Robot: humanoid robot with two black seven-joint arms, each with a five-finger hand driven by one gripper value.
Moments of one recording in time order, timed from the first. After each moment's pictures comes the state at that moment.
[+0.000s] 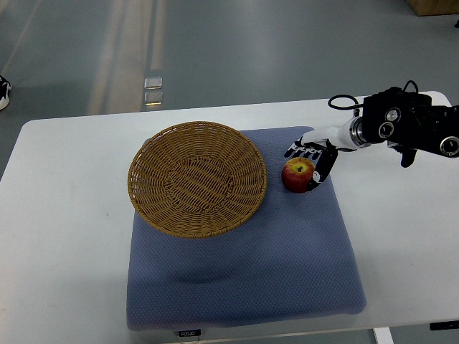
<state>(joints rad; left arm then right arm) -0.02 0.00 -0.12 -0.11 0.07 -0.17 -0.03 1.25 -0.44 -0.15 0.99 -0.78 0.36 -0.16</state>
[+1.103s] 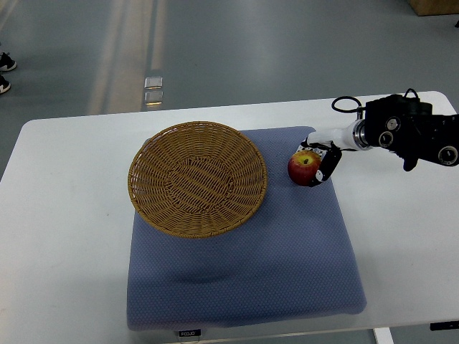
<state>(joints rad) -0.02 0.00 -0.12 -0.11 0.07 -0.17 -0.03 1.27 -0.47 -0.14 0.98 -0.87 0.34 -0.15</state>
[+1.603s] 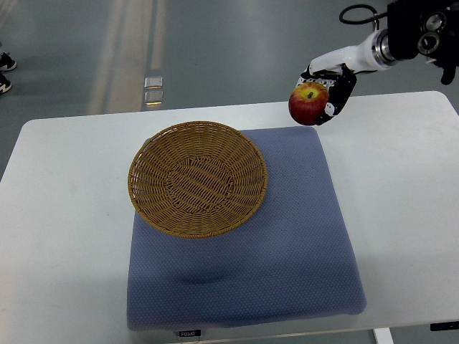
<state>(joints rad) -0.02 0.00 -0.12 -0.11 0.07 -0.17 -0.03 1.63 -0.58 -0.15 1.11 -0.85 0.56 -0.18</state>
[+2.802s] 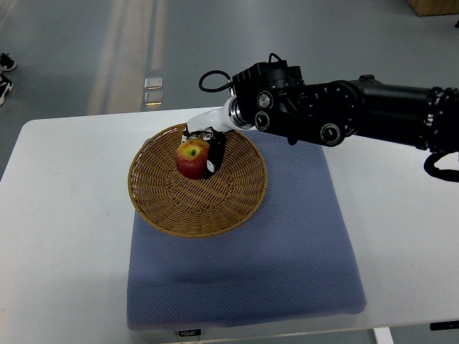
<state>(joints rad) -0.02 0.00 -0.12 -0.11 0.07 -0.17 -0.03 1.50 0.00 -0.19 0.86 -0.83 0.36 -0.20</state>
